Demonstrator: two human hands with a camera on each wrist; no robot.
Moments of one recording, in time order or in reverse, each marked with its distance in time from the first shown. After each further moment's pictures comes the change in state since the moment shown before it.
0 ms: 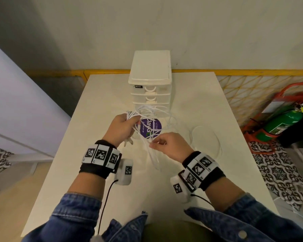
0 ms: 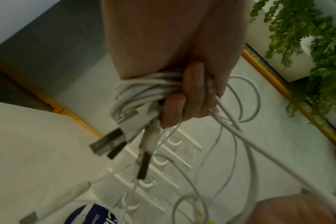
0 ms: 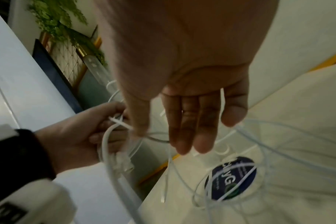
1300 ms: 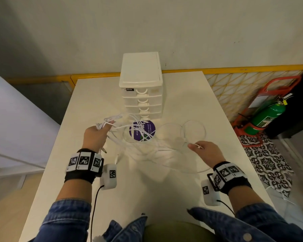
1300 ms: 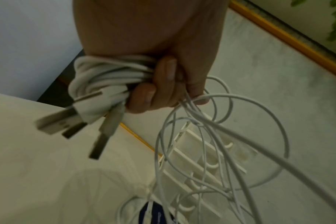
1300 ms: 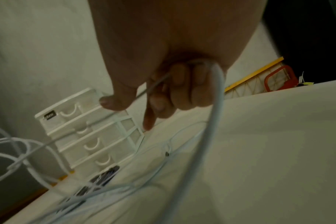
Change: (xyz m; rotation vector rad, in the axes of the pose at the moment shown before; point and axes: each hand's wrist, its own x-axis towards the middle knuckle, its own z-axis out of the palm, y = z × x) left_hand 0.034 -0.054 -0.049 0.162 0.277 -0.130; right_hand -0.039 0.122 -0.032 -0.029 0.262 0.409
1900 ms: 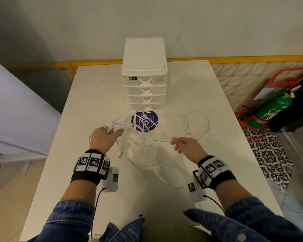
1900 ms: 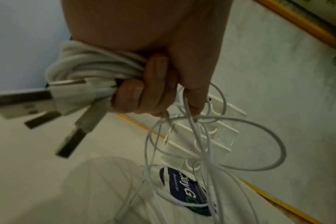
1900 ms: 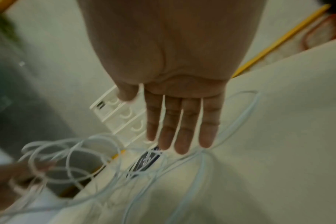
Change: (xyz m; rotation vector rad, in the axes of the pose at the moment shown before) left_hand -0.013 -0.029 0.012 0.413 -0.056 0.039; right_hand -0.007 -0.041 0.045 0.221 -0.266 -0.060
